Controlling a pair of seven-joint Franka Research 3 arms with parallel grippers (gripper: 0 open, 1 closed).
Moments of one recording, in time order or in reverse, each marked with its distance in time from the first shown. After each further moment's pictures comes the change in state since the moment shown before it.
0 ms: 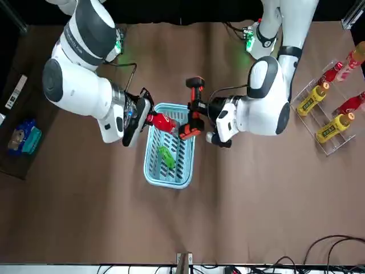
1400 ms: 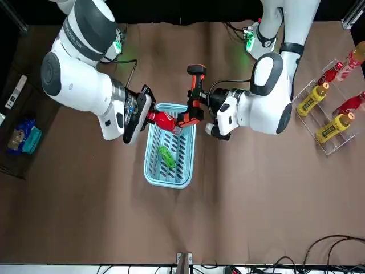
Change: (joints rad) left arm 0.015 -0.021 -0.013 -0.010 -0.110 -0.097 0.009; right arm 0.000 -0.005 0.013 0.022 0.029 0.015 -0.010
